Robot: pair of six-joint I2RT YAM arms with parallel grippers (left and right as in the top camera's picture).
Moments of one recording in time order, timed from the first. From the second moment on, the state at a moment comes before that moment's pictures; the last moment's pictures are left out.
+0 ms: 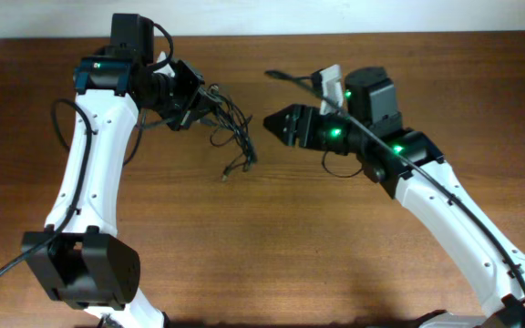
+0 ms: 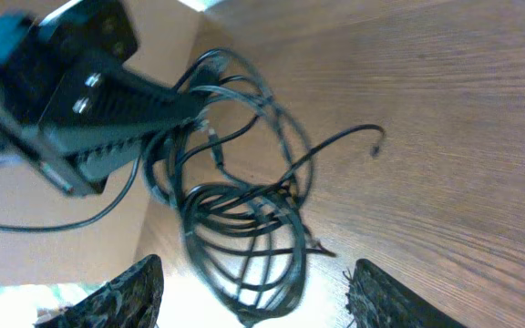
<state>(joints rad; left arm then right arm) -0.05 1.82 1.83 -1.13 0.62 -0.92 0.42 1.52 1.26 -0.34 -0.60 0.64</state>
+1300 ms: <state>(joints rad) -0.13 1.81 1.83 -1.21 0.48 -0.44 0.30 1.49 1.26 -0.51 -0.62 0.51</state>
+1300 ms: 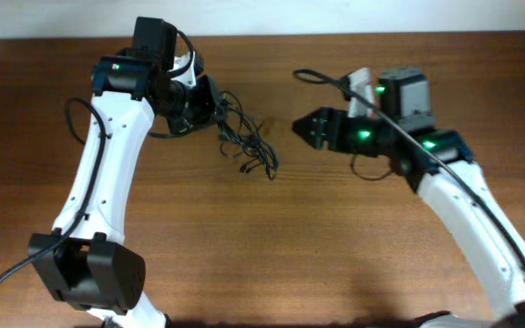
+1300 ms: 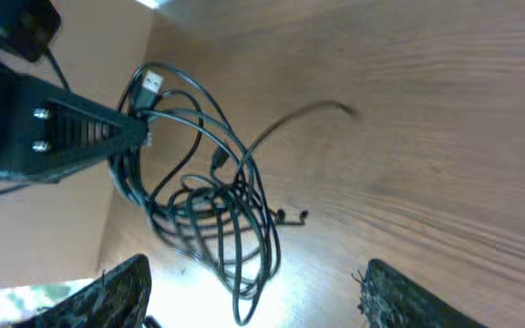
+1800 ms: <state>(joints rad) -0.13 1.81 1.83 -1.21 0.52 -0.41 0.47 1.64 1.26 -0.40 -0.66 0.52</state>
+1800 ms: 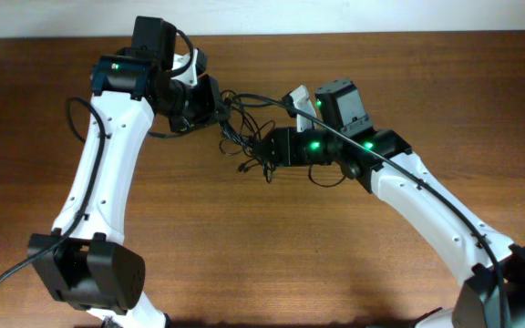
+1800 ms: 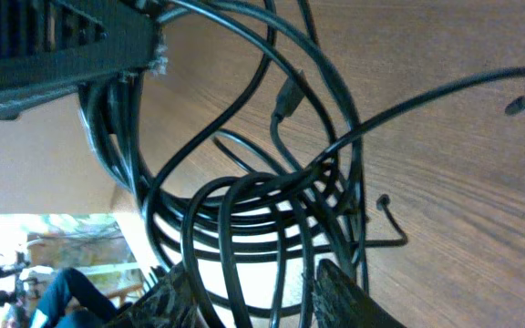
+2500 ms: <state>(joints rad) -0.11 1.81 1.83 -1.18 0.15 -0.32 0.23 1.43 1.43 -0.90 -0.49 0.53</state>
